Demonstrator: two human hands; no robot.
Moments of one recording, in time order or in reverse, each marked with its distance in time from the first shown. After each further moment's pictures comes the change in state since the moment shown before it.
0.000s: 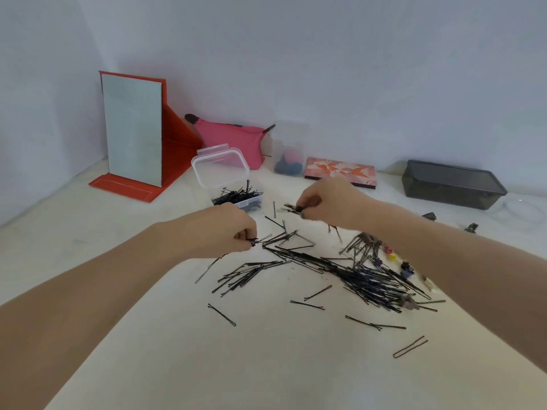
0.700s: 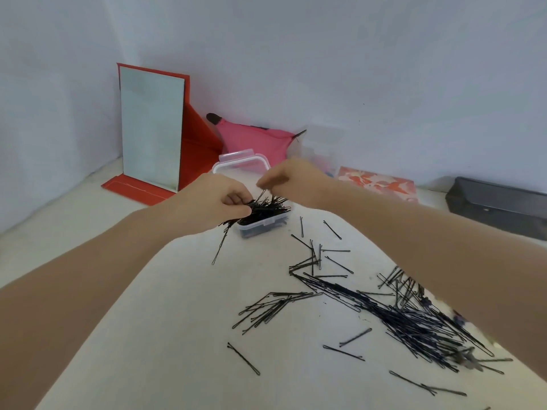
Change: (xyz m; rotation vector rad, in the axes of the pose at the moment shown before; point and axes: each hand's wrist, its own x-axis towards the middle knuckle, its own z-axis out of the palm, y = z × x) left_hand 0.020 -0.074 -0.032 -0.312 0.320 -0.159; right_hand 0.137 -0.044 0.034 0.197 -0.050 -0.133
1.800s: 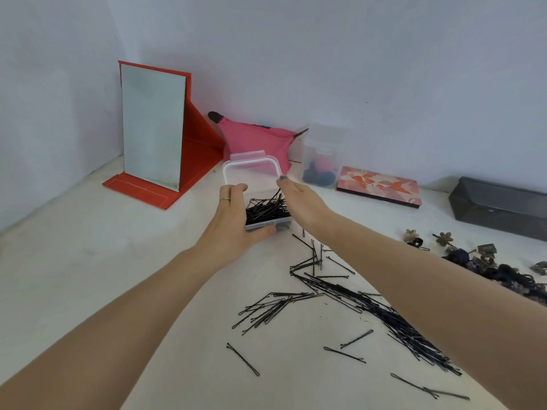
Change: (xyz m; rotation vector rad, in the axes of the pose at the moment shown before) left_hand 0.008 -0.021 0.091 -0.155 0.285 -0.078; right_hand -0.037 -0.010 0.032 0.410 0.157 0.340
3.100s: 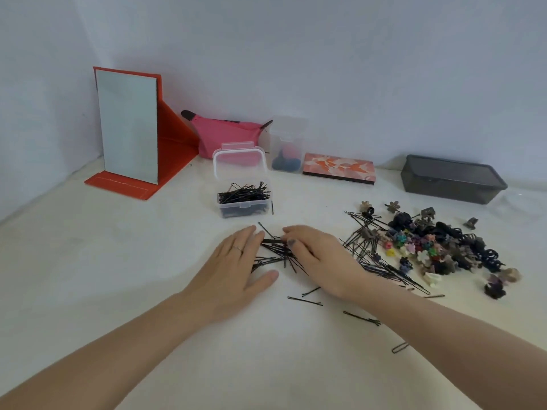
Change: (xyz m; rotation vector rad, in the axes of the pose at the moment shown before) left_hand -0.115 0.051 0.020 0.430 -0.371 0.197; right_hand -0.135 0.094 -0.029 -0.360 0.028 -0.322
